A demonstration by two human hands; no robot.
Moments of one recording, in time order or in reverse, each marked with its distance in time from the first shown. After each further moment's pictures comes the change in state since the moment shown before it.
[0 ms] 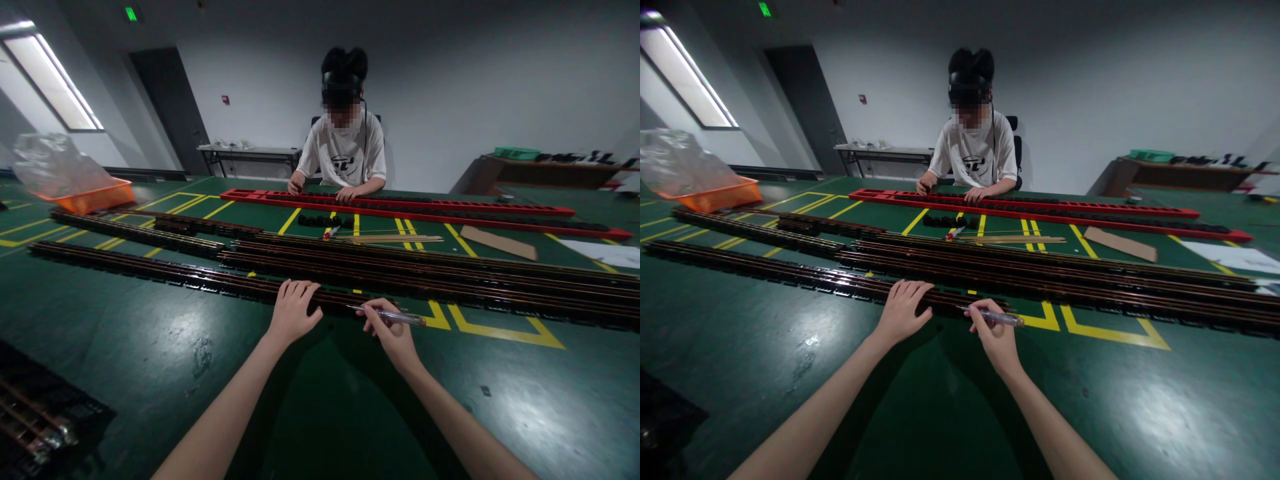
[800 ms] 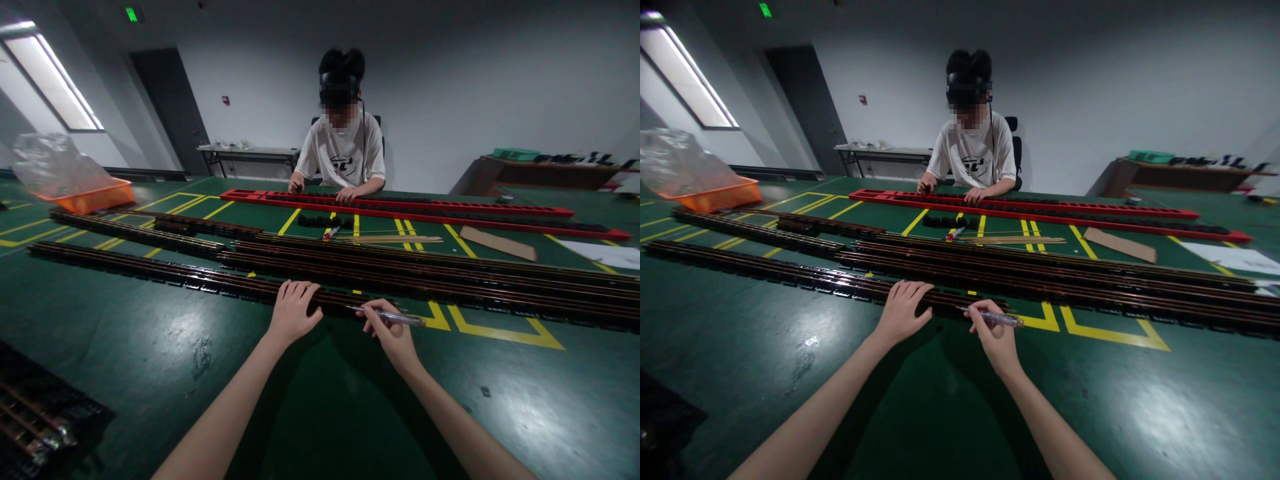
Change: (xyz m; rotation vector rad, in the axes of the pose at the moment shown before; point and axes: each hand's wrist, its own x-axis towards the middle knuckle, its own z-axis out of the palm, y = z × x) left_hand 0.001 0.001 -0.001 0.000 -0.021 -0.010; right_hand -0.001 0.001 -0.001 -0.015 -0.012 -0.023
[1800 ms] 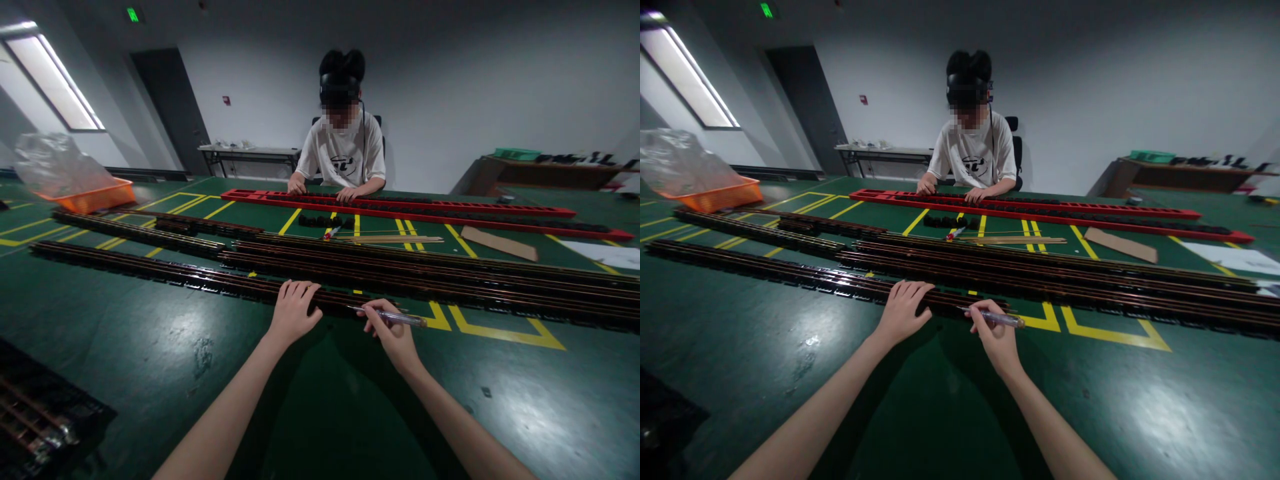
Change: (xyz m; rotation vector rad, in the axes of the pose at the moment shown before) left_hand -0.001 -0.001 0.001 -0.003 0.016 0.008; right_hand 0.000 0.000 0.000 -0.001 0.012 0.018
